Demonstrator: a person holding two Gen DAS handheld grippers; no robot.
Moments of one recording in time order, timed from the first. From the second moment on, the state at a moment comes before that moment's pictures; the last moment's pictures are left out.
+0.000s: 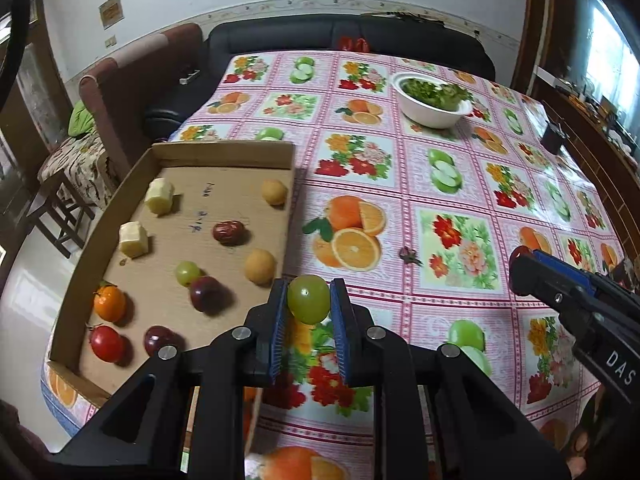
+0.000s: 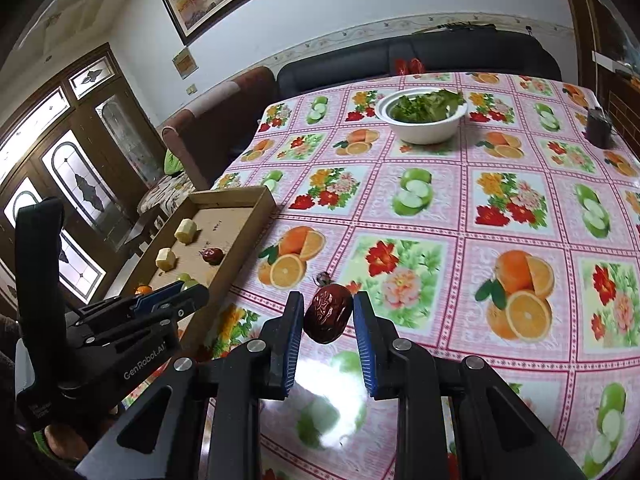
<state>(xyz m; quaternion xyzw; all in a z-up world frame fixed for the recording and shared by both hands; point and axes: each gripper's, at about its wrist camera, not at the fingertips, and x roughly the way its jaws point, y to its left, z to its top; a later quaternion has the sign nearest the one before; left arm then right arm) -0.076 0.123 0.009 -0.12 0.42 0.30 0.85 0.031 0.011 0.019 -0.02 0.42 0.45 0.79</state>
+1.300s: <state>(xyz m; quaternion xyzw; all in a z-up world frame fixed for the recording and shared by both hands) -0.151 0.253 -0.002 -0.25 0.40 0.37 0.80 0.026 0.151 0.027 -0.05 0.41 0.52 0.75</state>
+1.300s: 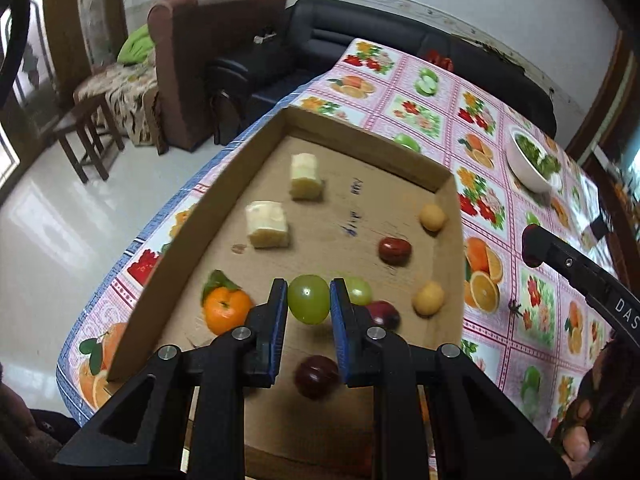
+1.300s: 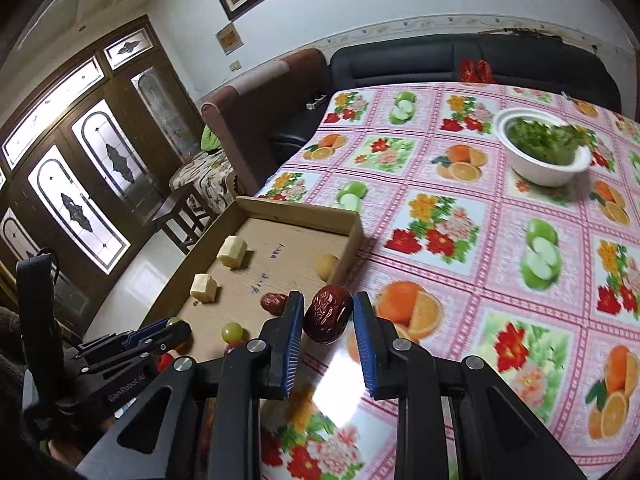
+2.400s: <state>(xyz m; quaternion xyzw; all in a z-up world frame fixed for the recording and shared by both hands) -0.110 0.280 -0.032 -0.26 0.44 0.35 0.79 0.040 0.295 -0.022 -0.13 0.45 0.54 0.70</state>
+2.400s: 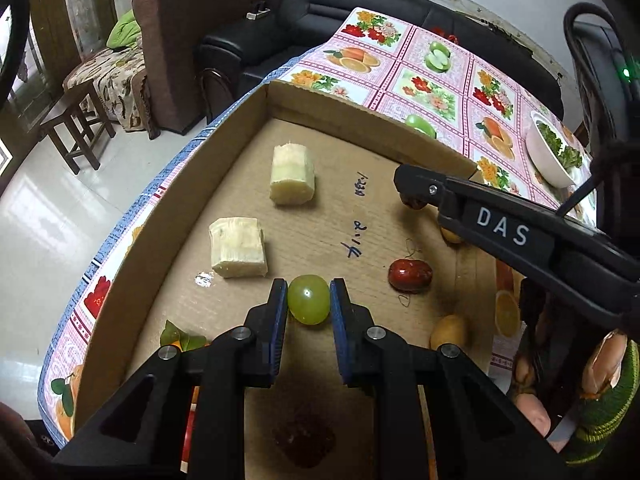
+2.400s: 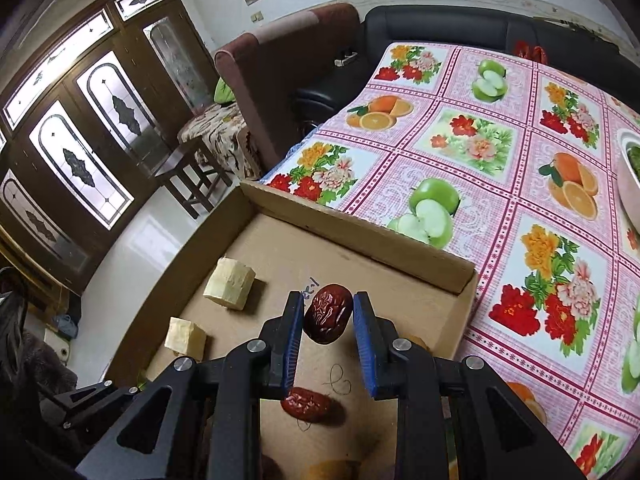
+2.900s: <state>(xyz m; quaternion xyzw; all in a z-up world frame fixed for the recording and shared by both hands) -0.106 0.283 -0.038 -0.26 0.45 0.36 0.78 0.036 0.312 -0.038 -0.16 0.45 0.53 0.70</state>
